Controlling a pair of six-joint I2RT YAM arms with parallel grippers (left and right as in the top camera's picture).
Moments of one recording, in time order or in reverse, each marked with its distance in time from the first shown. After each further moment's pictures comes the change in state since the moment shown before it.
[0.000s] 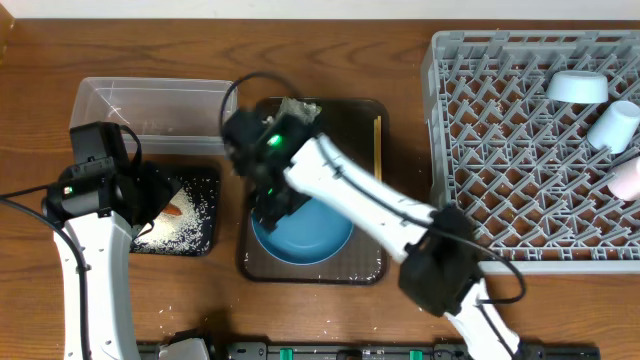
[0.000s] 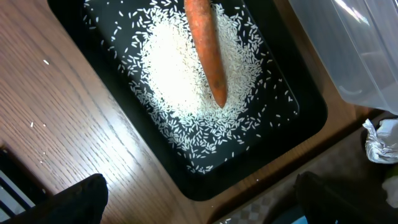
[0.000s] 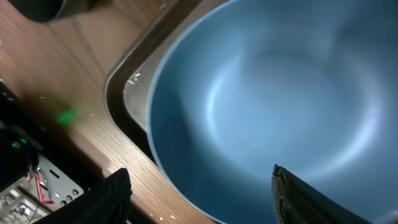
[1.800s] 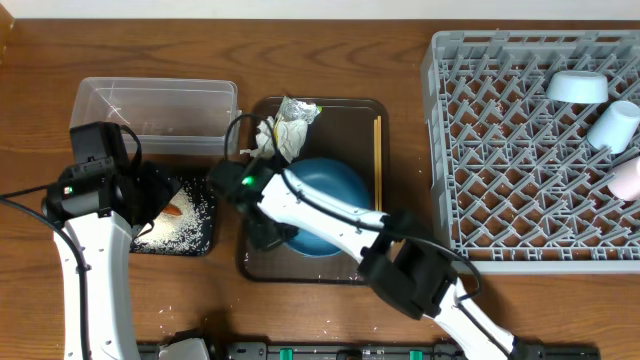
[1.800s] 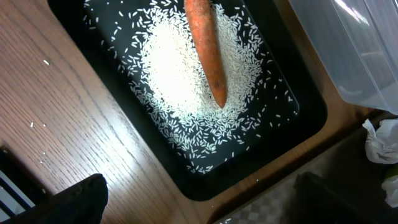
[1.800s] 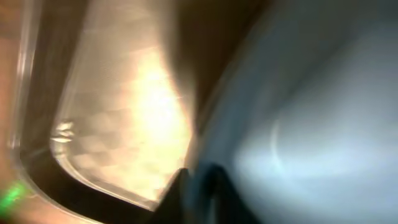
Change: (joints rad) left arm 0.000 0.000 0.000 0.000 0.000 0.000; right arm 0.058 0.097 -0.128 0.100 0.138 0.339
